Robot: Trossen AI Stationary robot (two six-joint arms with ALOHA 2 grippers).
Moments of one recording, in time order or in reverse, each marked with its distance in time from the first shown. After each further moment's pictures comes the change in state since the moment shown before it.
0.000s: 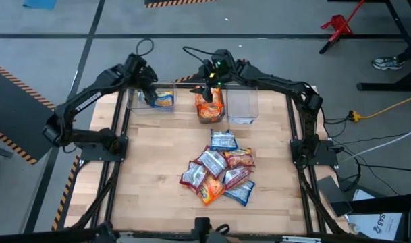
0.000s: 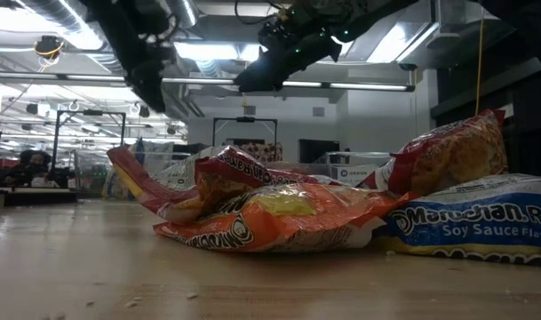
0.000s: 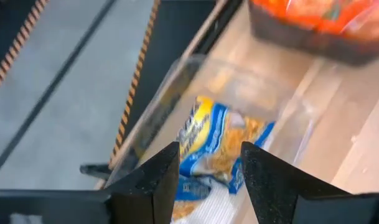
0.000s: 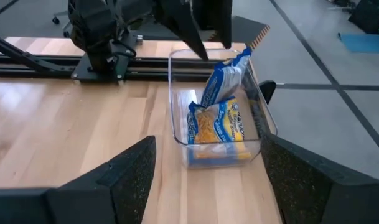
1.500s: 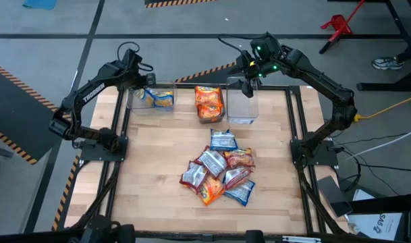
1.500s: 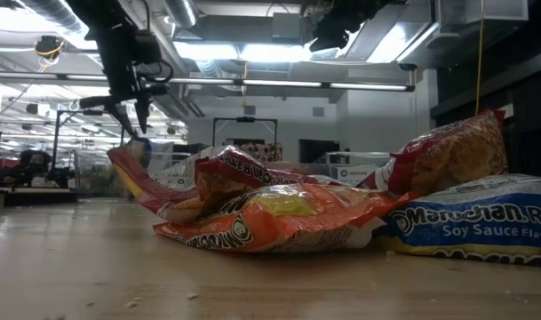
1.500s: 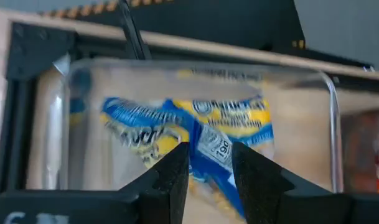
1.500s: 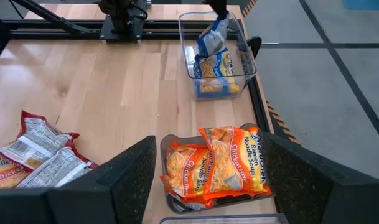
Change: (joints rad) left arm 0.193 0.102 -0.008 -0.056 -0.024 -0.966; right arm -0.118 -0.389 0.000 -0.596 -0.018 -0.134
